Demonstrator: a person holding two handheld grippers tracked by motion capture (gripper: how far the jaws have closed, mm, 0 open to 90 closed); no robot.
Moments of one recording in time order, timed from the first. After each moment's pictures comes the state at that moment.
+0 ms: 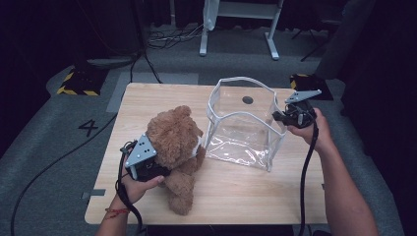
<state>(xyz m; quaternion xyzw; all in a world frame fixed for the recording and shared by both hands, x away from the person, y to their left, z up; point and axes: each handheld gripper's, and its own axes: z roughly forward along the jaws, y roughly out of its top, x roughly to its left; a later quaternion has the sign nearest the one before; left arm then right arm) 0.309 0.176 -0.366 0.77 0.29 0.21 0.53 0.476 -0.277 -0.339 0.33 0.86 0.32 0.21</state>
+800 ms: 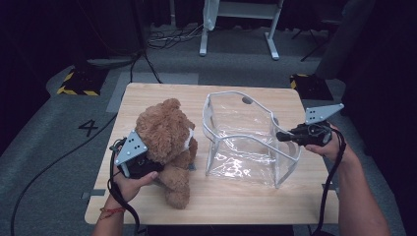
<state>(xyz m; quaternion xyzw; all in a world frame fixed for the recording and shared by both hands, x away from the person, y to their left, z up) 0.307 0.189 -0.354 0.75 0.31 0.24 0.54 0.431 -0.311 -0.337 0.15 0.89 0.43 0.08</state>
